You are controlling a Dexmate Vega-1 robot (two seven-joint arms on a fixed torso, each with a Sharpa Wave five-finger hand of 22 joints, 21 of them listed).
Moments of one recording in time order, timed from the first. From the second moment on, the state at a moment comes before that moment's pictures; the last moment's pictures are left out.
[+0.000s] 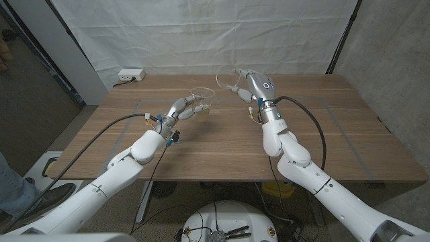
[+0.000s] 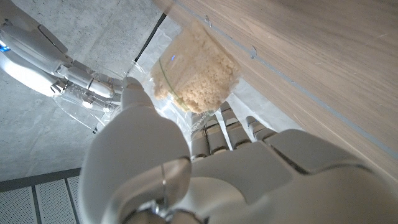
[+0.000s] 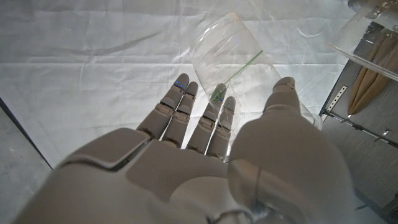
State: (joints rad) left arm 1.04 0.70 0.40 -1.70 -0.13 -0.24 0.15; left_hand 0.93 0.10 -0.11 -0.07 0.21 0.45 -0.01 0.20 0.19 0.44 -0.07 0.20 0.20 0.27 -0.03 0.19 0.18 -0.09 0.05 0.20 0.18; right arm -0.97 -0.45 -0.60 -1.88 -0.89 -0.30 -0.50; right_hand 0.90 0.12 0.03 -0.13 0.21 0.60 -0.18 0.21 0.20 0.70 -0.20 0.25 0.18 0.54 -0.05 0.19 0.19 0.49 -0.04 0.25 0.21
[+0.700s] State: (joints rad) left arm 1.02 0.62 0.43 -1.59 -0.02 -0.29 0.30; left_hand 0.93 0.10 -0.11 -0.07 0.21 0.41 -0.04 0.19 0.19 0.40 -0.08 0.19 0.20 0.24 -0.04 0.19 0.18 -0.09 0.06 0.20 0.18; right arm -1.09 -0.42 -0.57 -1.91 -0.64 -0.40 -0.56; right_hand 0.89 0.11 0.03 -0.13 0.21 0.61 -0.18 0.21 0.20 0.69 -0.19 0.25 0.18 0.54 -0.05 0.19 0.19 0.49 -0.05 0.25 0.21
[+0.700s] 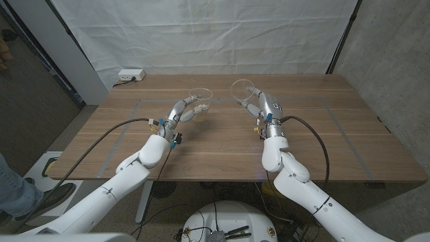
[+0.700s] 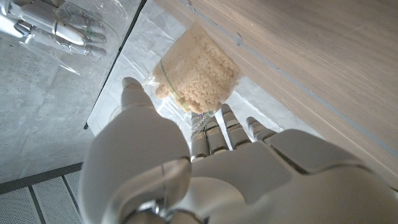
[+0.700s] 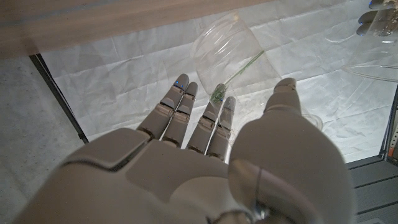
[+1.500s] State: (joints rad) left arm 0.98 0.54 0.47 -1.42 0.02 -0.41 0.36; left_hand 0.93 0.09 -0.13 -0.06 0.21 0.34 -0.06 0.18 0.19 0.33 -0.11 0.18 0.20 0.20 -0.04 0.18 0.18 -0.12 0.06 0.20 0.18; right arm -1.13 -0.43 -0.56 -1.90 -0.44 -0.44 -0.60; right_hand 0.87 0.10 0.02 -0.12 0.20 0.61 -0.18 0.21 0.20 0.70 -0.18 0.25 0.18 0.54 -0.05 0.19 0.19 0.49 -0.05 0.25 0.21
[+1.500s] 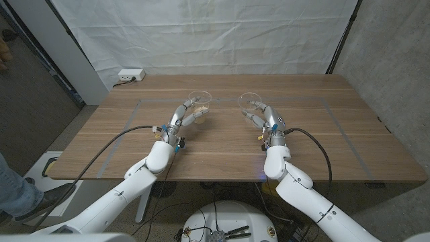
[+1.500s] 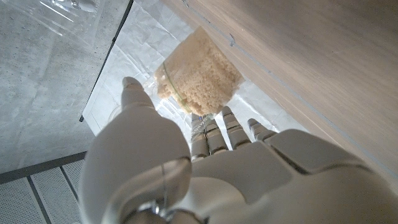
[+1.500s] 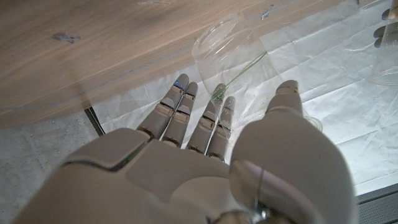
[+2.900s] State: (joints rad) left arm 0.94 0.51 0.51 -1.31 -0.03 -0.36 0.27; left_hand 0.91 0.09 -0.15 -0.05 0.22 0.25 -0.05 0.18 0.19 0.24 -0.10 0.18 0.20 0.12 -0.04 0.18 0.18 -0.17 0.07 0.19 0.18; right arm -1.12 -0.44 -0.57 -1.87 -0.33 -0.47 -0.65; right_hand 0.87 0.09 0.02 -0.12 0.20 0.61 -0.18 0.21 0.20 0.70 -0.17 0.25 0.18 0.54 -0.05 0.19 0.19 0.48 -0.05 0.25 0.21
